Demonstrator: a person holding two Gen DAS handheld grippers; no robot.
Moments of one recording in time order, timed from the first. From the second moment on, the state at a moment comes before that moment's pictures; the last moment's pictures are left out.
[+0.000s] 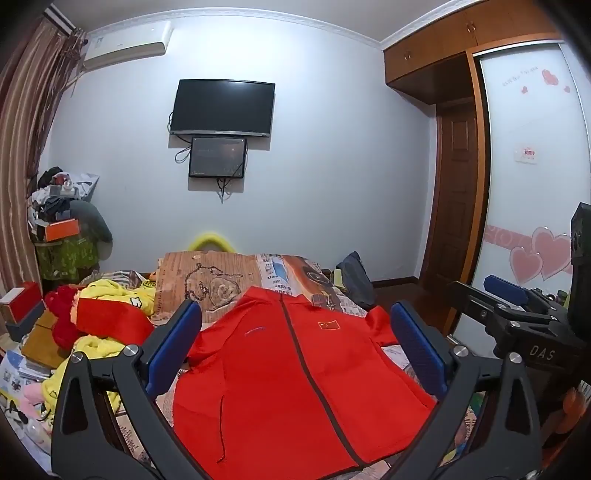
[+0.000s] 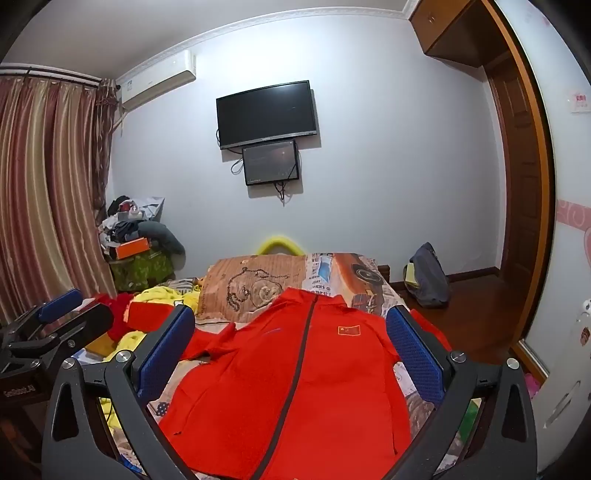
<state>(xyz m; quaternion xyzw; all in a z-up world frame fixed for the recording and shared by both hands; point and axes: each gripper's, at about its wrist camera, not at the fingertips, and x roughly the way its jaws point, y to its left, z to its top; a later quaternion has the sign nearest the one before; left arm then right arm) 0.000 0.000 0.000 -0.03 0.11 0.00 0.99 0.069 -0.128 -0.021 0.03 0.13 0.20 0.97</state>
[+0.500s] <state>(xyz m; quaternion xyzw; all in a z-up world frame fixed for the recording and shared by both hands) 0.006 0.004 -0.007 -0.04 0.12 0.01 0.99 0.072 -0.131 -0.027 0.03 0.13 0.21 0.97</state>
